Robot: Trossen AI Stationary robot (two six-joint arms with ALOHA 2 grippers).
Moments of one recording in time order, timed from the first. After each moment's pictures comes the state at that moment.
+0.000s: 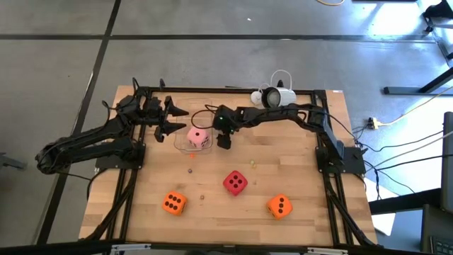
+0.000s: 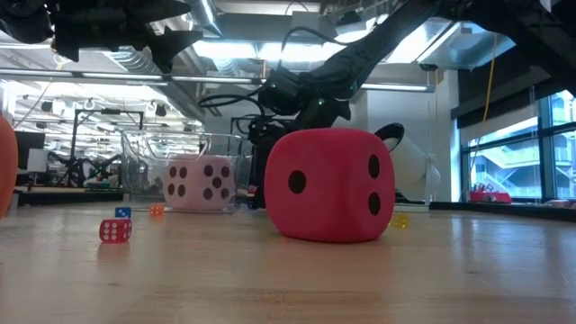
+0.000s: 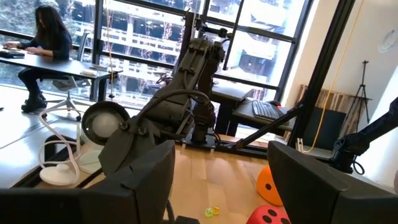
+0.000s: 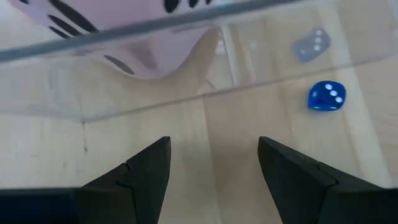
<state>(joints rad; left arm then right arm) 0.66 0.61 0.38 0.41 0.63 -0.26 -0.23 2.20 1.51 -0.31 -0.11 -0.07</state>
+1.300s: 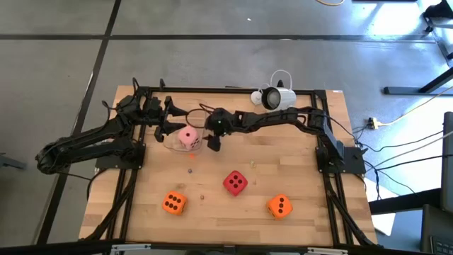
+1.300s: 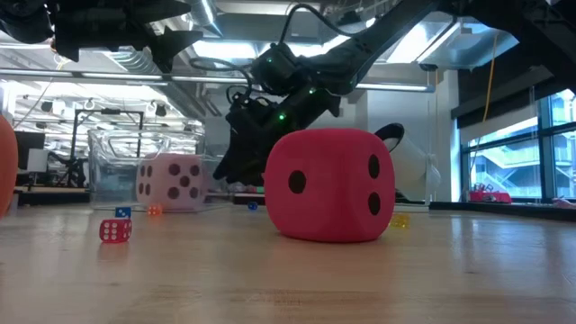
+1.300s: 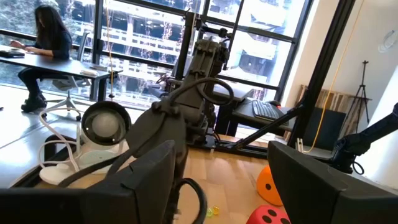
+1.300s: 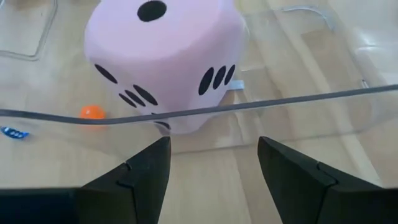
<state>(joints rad) 0.66 0.61 0.38 0.41 0.63 -0.26 -0.17 2.20 1.51 -0.03 -0.09 0.06</state>
